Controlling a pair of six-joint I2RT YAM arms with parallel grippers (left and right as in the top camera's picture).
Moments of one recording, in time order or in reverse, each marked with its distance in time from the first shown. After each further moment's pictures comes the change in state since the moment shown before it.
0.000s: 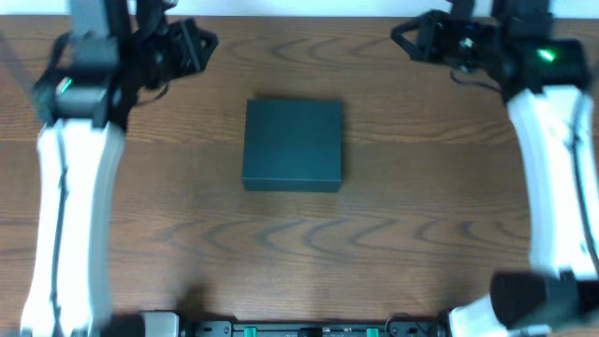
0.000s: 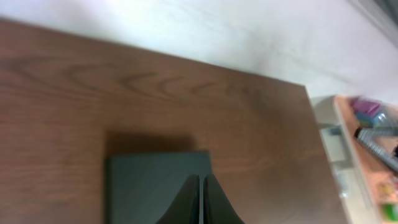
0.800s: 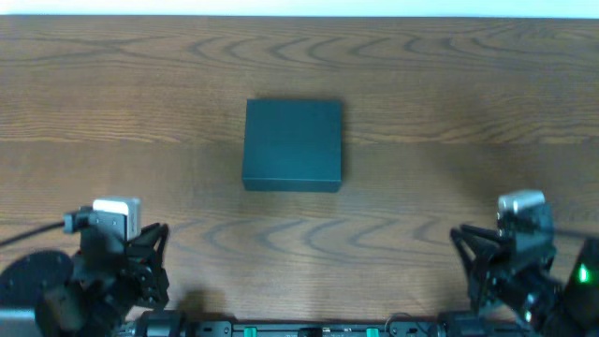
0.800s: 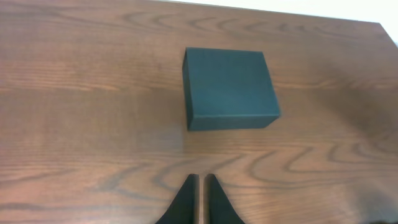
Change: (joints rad) left arm -0.002 -0.902 -0.447 -0.446 -0.268 0.243; right arm 0.000 -1.047 -0.560 -0.438 0.295 -0.291
